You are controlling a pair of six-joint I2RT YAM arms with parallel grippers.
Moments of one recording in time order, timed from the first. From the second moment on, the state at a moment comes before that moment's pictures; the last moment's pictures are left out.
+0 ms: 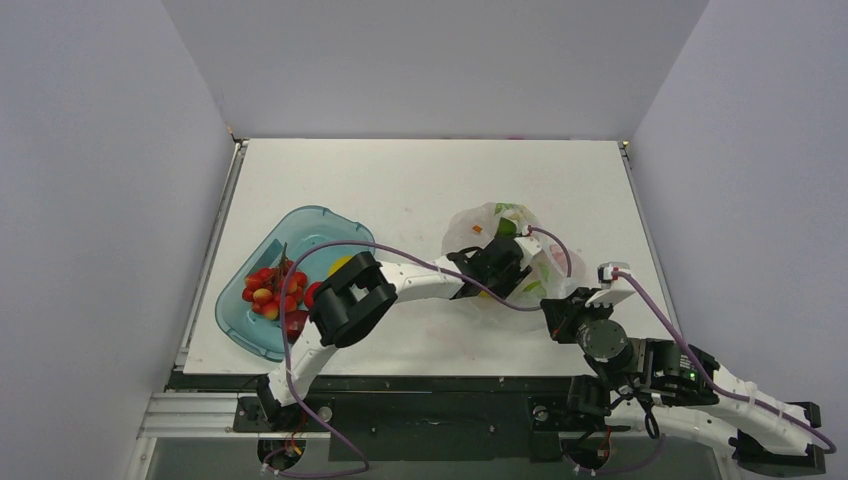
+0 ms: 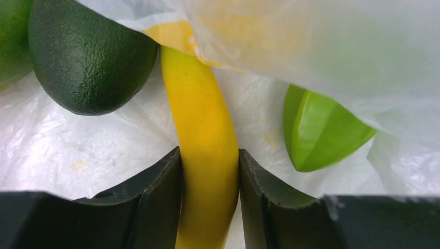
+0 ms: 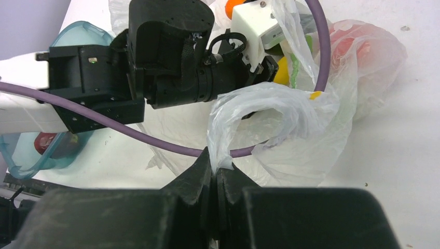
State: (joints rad) left arm -1.06 2.25 1.60 -0.07 -0.10 -0.10; right arm 1.23 0.38 0.77 -0.96 0.83 0.86
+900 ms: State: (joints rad) left arm -0.87 2.17 1.63 -0.15 0.56 -0.74; right arm 1.40 0.42 0.75 -1.11 1.07 1.08
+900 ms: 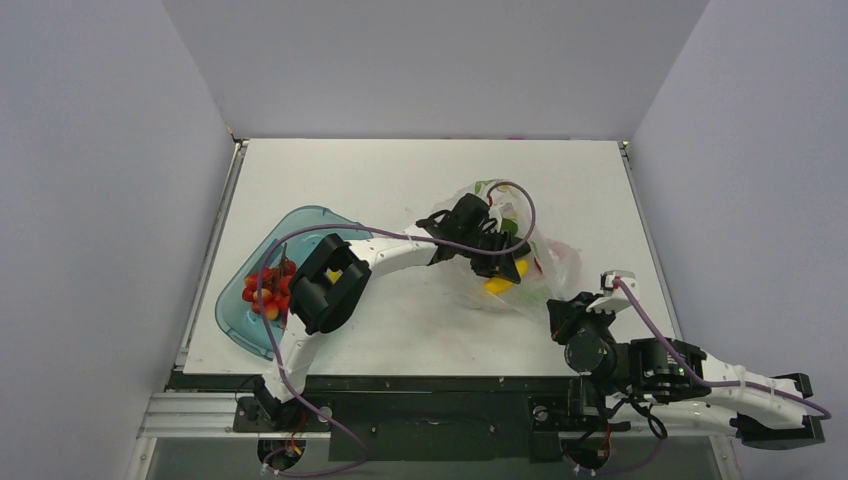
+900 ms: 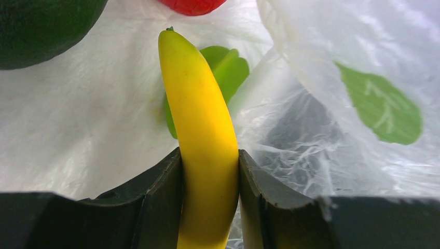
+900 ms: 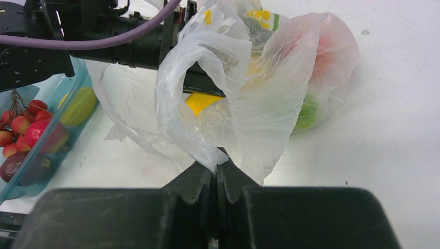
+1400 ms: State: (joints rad) left arm -0.86 2.10 1.64 -0.10 0.64 -0.88; right arm 1.40 0.47 0.73 -1.13 1.11 1.13
